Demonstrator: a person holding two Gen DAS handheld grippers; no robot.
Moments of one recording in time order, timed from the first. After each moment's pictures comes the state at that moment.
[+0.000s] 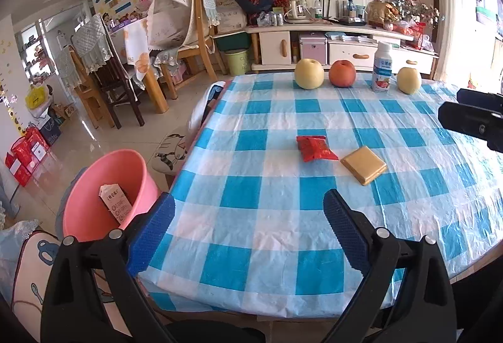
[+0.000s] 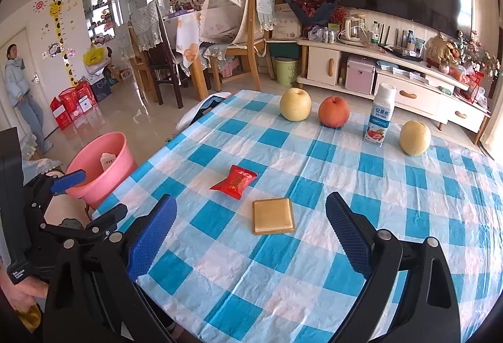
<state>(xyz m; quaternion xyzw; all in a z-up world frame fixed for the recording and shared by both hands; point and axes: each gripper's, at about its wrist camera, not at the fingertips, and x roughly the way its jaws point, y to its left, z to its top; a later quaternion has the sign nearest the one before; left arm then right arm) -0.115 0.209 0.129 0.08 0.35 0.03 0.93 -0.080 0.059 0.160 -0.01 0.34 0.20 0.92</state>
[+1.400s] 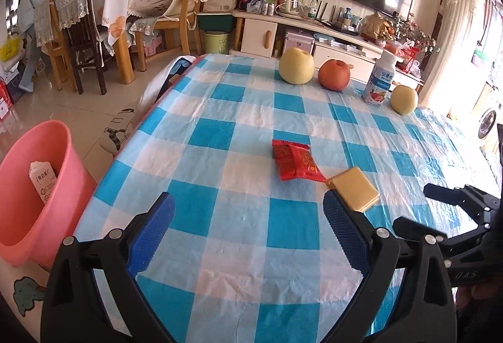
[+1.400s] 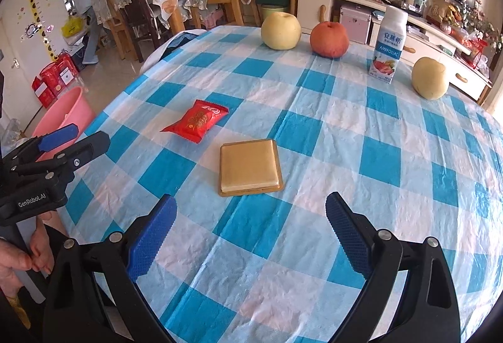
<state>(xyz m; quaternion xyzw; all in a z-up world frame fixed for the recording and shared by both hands) -0.035 0.211 0.075 -0.04 0.38 -0.04 0.92 -0.026 0.063 0.056 -0.02 0.45 0.17 0.88</state>
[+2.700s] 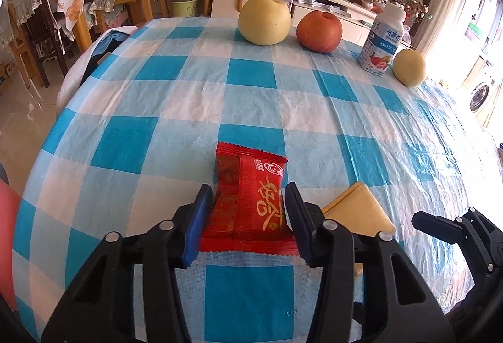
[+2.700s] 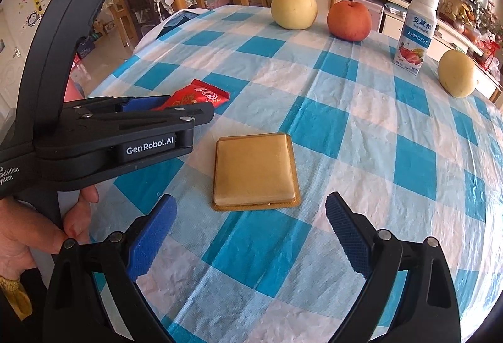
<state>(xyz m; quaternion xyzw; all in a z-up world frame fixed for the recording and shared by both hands) 0.061 0.152 0.018 -0.02 0.46 -0.08 0.89 0.004 0.081 0.023 -0.04 0.46 0.18 0.87</state>
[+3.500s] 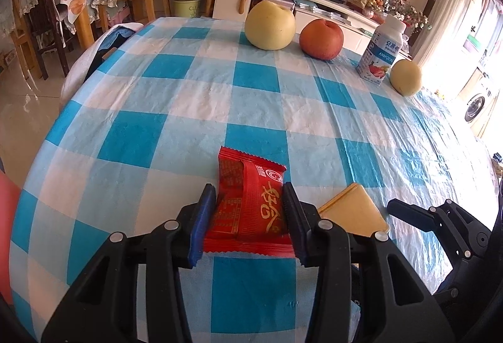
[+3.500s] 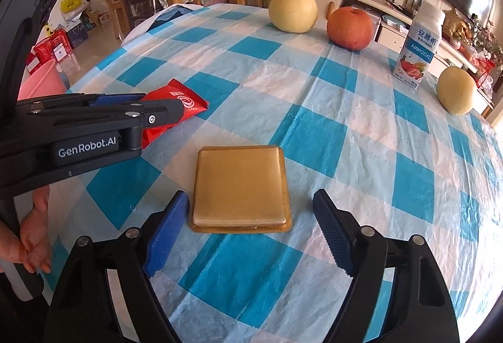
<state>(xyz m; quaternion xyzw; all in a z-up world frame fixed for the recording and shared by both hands) 0.056 0.165 0.022 -0.04 0.45 -0.09 0.89 0.019 0.089 0.011 -0.08 0.45 0.16 0.88</state>
